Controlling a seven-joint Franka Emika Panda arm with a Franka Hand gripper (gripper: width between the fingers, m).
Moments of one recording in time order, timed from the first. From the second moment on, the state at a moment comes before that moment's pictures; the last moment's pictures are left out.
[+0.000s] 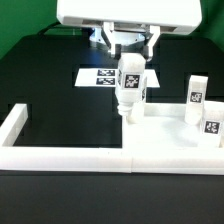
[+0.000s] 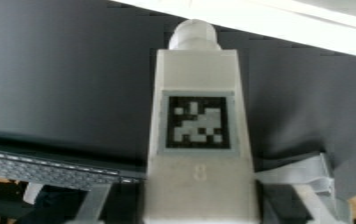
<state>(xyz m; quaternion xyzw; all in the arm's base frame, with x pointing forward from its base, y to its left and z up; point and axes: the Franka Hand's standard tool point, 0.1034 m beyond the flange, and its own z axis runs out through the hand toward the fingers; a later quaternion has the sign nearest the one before) 0.667 -0.023 0.164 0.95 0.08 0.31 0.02</state>
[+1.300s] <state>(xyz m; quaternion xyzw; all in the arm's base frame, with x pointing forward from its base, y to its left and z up) 0.655 -0.008 0.114 0.96 0.08 0.28 0.00</state>
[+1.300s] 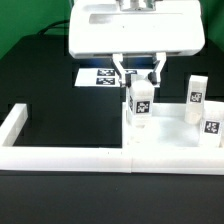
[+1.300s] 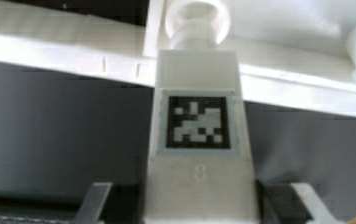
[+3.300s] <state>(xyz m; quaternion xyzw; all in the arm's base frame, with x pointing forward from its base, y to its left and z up) 0.658 0.004 0.097 0.97 0.04 0.26 -0.02</state>
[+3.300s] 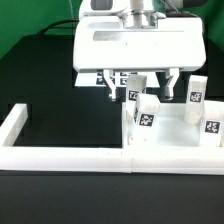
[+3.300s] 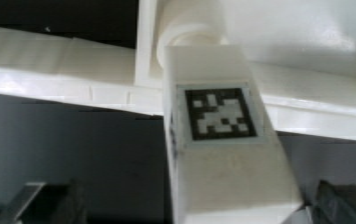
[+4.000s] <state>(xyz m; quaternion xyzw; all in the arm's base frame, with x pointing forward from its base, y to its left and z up) 0.660 0.002 0.088 0.99 0.02 0.07 -0.07</state>
